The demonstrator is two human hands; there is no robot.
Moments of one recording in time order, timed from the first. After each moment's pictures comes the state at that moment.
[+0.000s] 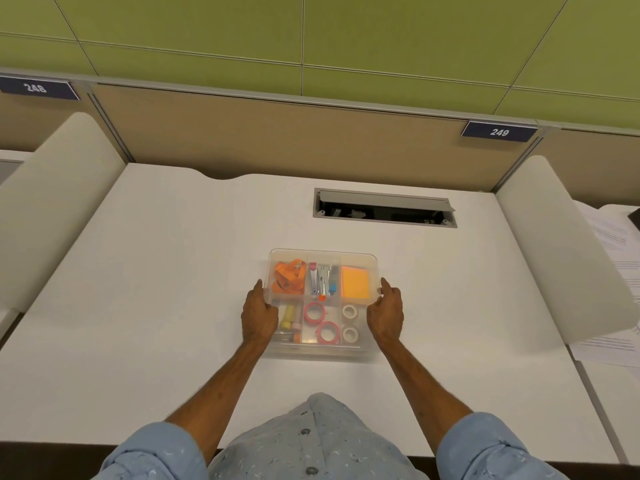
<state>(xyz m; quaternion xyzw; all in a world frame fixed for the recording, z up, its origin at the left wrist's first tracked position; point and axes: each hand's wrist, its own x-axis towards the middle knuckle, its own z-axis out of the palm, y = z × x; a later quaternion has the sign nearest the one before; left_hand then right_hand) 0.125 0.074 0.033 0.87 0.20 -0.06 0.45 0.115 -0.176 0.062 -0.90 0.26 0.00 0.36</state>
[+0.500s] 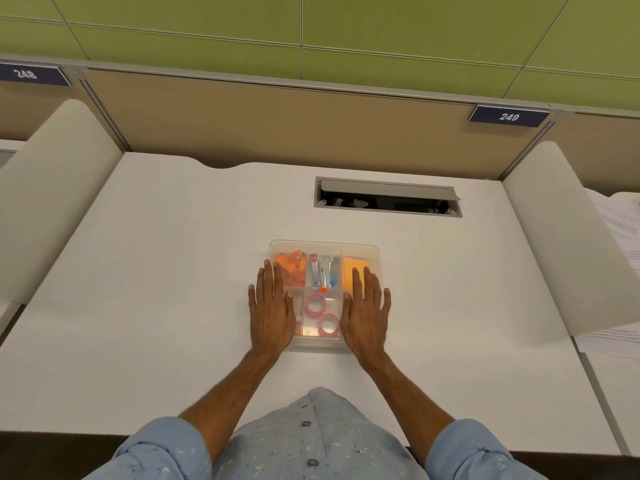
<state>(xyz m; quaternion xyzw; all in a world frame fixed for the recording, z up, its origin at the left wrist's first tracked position) 0.104 0.054 0.031 0.97 0.03 -0.02 0.24 0.092 -0.143 0.038 -0.99 0.09 0.05 0.12</state>
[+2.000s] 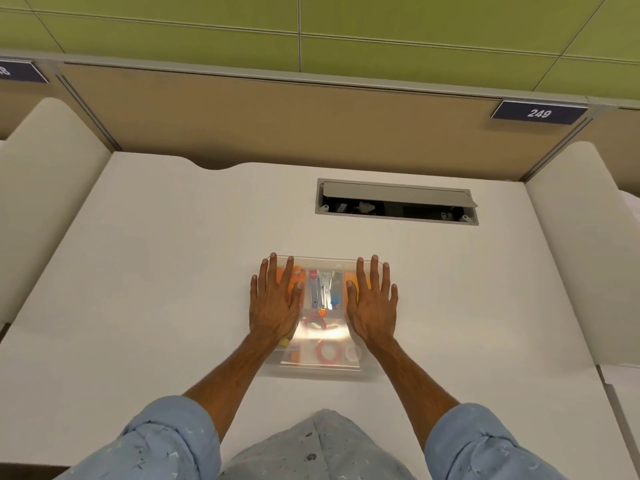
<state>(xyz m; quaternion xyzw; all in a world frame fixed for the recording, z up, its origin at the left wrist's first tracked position) 0.194 0.046 0.012 0.98 0.01 -0.07 0.19 0.182 -0.168 0.029 -0.99 0.09 0.08 0.12</state>
